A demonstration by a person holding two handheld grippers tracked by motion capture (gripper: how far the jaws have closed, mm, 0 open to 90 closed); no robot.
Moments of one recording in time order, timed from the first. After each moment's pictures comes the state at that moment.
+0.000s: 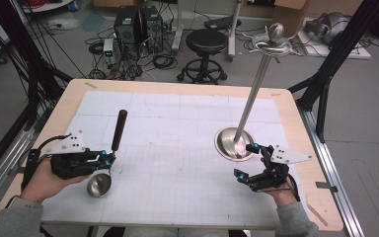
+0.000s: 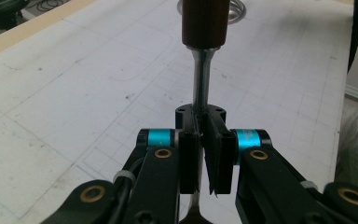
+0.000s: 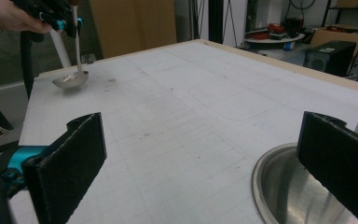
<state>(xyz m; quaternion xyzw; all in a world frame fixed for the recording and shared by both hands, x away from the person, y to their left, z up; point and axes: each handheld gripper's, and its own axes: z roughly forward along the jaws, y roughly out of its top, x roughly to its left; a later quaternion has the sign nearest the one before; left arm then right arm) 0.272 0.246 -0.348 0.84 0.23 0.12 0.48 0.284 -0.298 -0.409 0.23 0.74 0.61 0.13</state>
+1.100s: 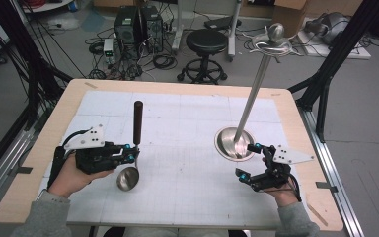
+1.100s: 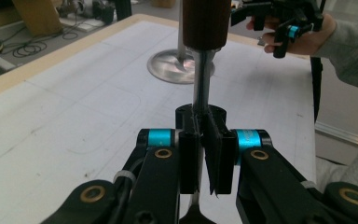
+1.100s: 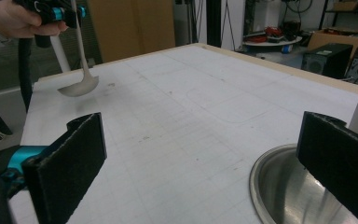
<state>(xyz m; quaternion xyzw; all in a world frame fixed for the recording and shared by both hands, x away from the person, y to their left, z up) 0.282 0.192 -0.339 0.80 0.19 0.10 0.56 0.282 -0.301 -0.408 0.24 0.74 0.62 0.13</state>
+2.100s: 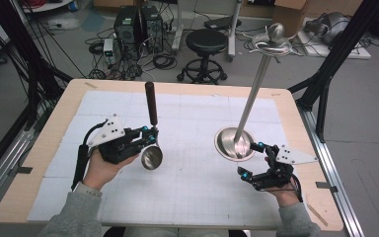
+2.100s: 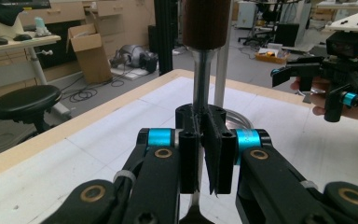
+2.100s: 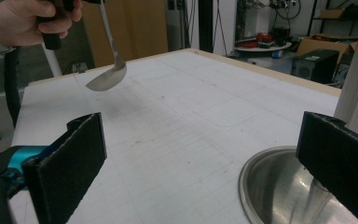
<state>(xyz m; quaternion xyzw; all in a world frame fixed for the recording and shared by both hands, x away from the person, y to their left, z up) 0.295 0.144 -0.332 0.73 0.22 0.20 0.61 0.280 -0.306 -0.406 0.24 0.73 0.62 0.15</state>
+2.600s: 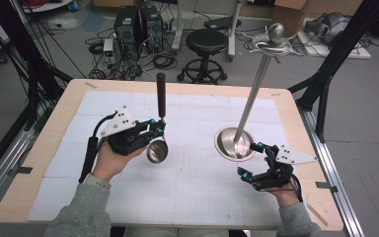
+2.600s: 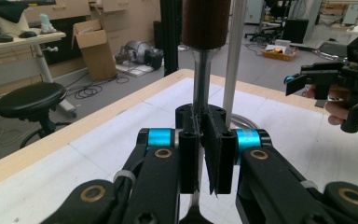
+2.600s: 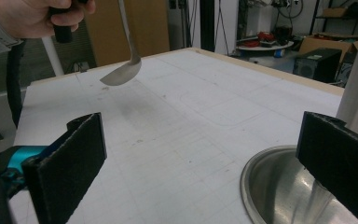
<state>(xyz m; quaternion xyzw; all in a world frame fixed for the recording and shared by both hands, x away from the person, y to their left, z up) 0.311 0.124 -0.321 0.74 0.23 0.20 0.60 0.281 -0.306 -0.406 0.24 0.73 0.62 0.15</state>
